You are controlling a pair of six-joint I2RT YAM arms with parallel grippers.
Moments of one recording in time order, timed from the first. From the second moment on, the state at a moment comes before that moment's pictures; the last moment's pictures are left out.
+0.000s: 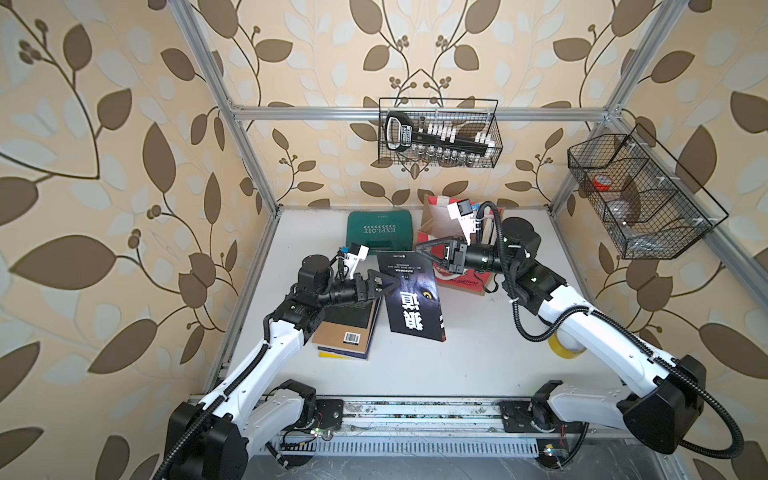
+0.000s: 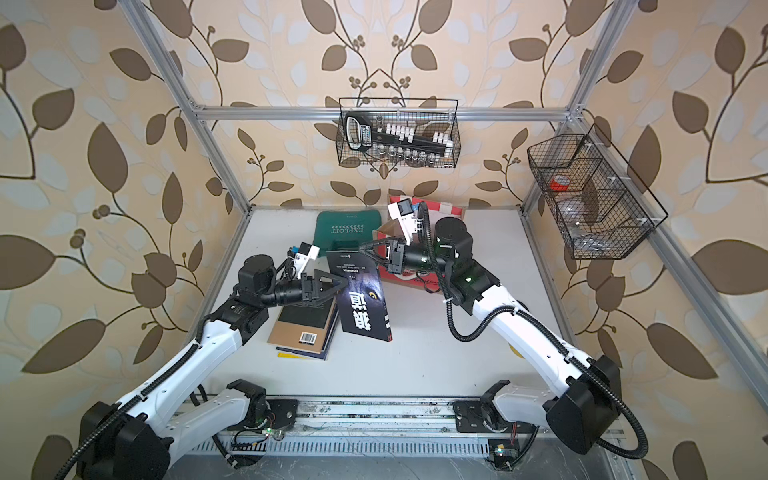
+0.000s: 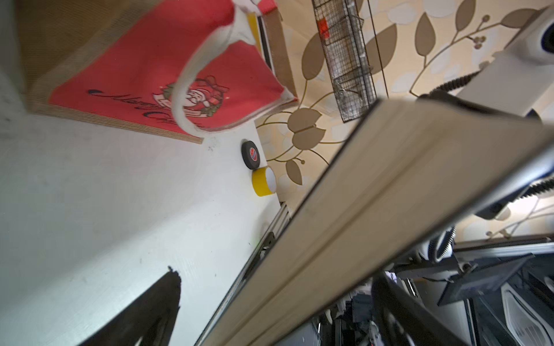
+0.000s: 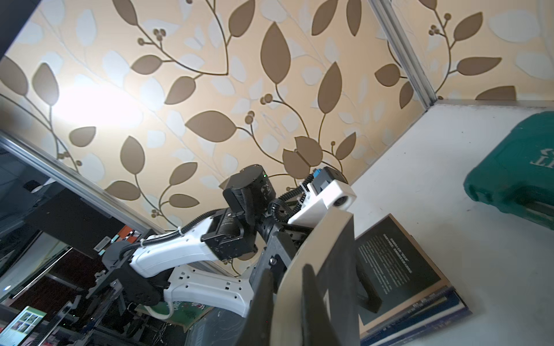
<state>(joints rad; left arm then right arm) -0.32 1.00 0.68 0.08 0.98 -0.93 0.56 1.26 1.14 0.16 -0.75 0.77</state>
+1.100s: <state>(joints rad) -0.41 0.96 0.98 -0.65 1.12 -0.39 0.44 1.13 0.99 -0.07 -1.11 0.48</state>
